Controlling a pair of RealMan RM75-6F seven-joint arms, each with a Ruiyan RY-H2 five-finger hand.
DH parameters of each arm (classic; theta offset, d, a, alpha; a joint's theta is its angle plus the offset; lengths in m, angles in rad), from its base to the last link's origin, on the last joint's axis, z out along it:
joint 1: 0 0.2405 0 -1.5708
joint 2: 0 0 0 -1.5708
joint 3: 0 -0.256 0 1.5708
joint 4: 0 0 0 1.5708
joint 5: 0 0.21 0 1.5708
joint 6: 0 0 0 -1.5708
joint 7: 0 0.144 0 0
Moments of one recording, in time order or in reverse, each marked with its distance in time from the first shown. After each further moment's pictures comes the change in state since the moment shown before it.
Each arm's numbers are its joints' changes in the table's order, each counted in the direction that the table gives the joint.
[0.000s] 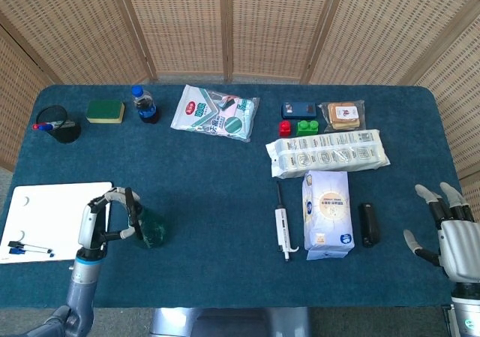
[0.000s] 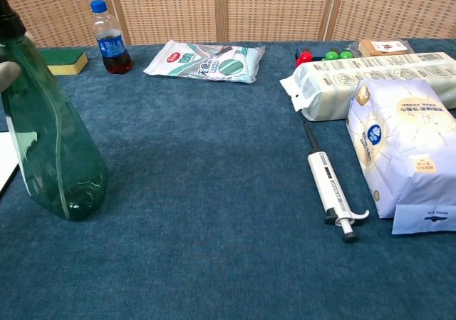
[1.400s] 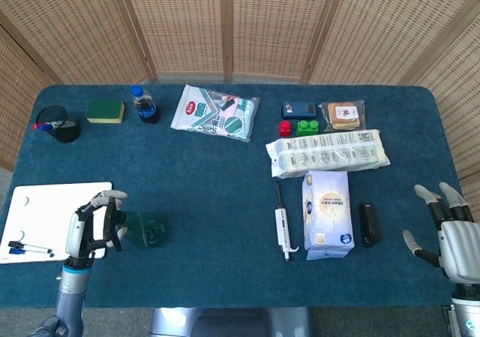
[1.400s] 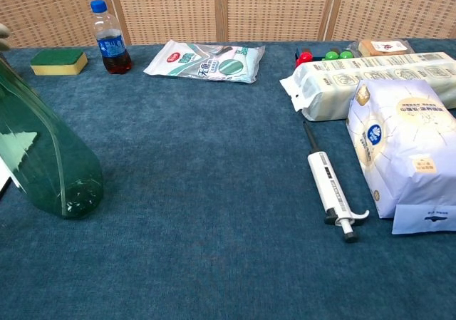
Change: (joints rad) left arm 0.054 0.051 -0.013 -0.061 0.012 -0.043 0.040; right arm 0.000 0.005 0.005 -0.001 -0.013 -0.006 0.018
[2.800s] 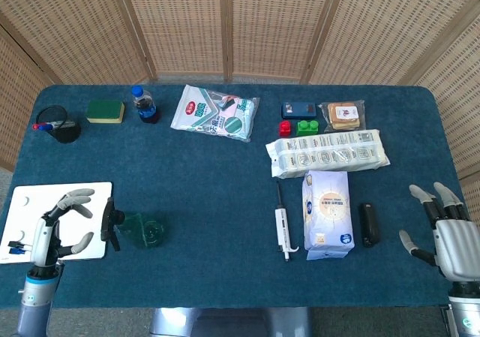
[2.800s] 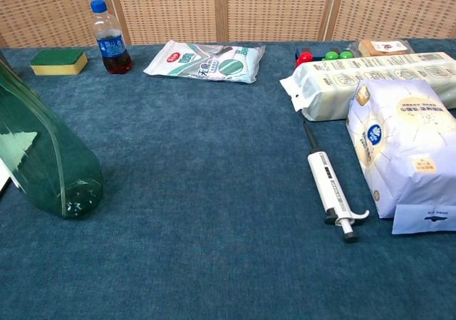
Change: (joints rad) left arm 0.085 0.257 -0.039 -0.253 -0.001 0.019 0.145; right arm 0.014 0.007 0.004 -0.009 0.011 0.032 -0.010
